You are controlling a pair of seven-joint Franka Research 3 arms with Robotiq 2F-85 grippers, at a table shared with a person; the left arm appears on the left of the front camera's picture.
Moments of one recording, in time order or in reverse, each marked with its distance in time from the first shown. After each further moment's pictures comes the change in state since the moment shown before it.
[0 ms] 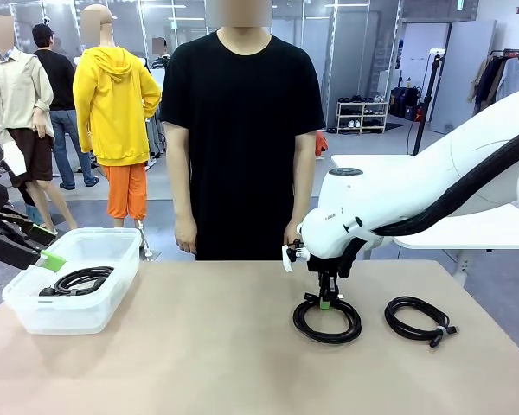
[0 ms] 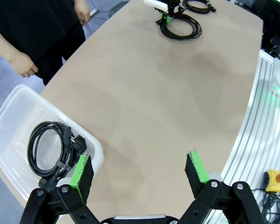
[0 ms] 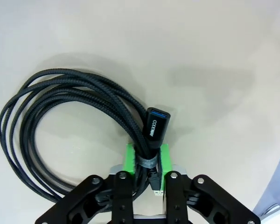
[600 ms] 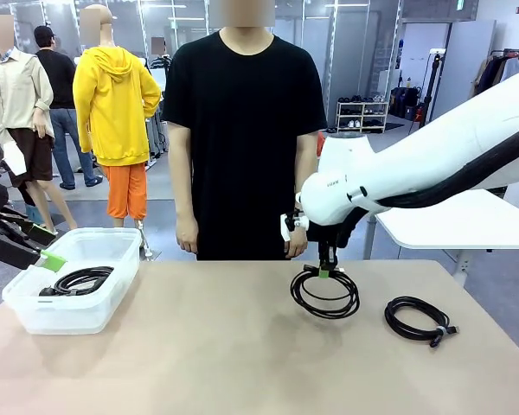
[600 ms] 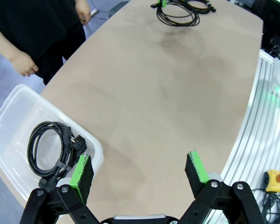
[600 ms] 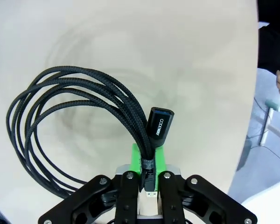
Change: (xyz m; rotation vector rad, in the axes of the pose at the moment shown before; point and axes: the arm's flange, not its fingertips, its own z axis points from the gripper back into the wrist) left arm 0.000 0.000 0.000 0.000 0.000 0.000; right arm 0.013 -0.008 0.081 -0.051 0.005 -0.016
